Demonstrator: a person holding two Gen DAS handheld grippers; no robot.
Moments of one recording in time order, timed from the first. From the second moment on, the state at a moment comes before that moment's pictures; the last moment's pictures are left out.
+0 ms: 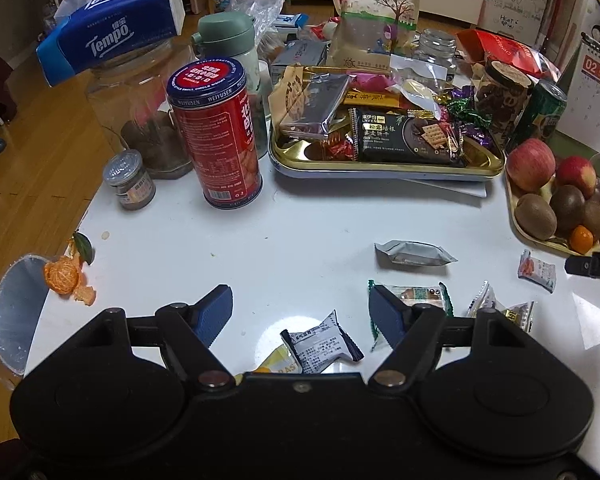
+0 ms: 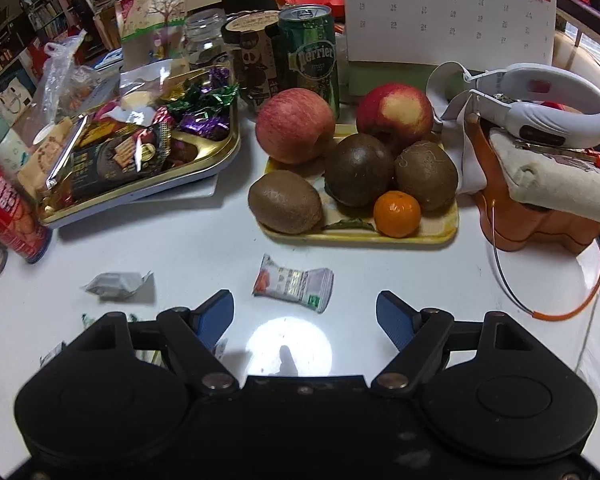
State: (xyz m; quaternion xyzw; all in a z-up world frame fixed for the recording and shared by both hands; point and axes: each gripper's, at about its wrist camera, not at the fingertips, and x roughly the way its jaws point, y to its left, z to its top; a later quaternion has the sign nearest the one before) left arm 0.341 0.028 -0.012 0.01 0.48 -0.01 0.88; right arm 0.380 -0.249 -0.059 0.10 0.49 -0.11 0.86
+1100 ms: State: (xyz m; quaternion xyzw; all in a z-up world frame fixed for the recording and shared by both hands) left arm 0.349 0.040 -0.027 -0.02 0.52 -0.01 0.85; right arm 0.432 -0.236 -0.105 0.01 0.54 -0.03 0.84
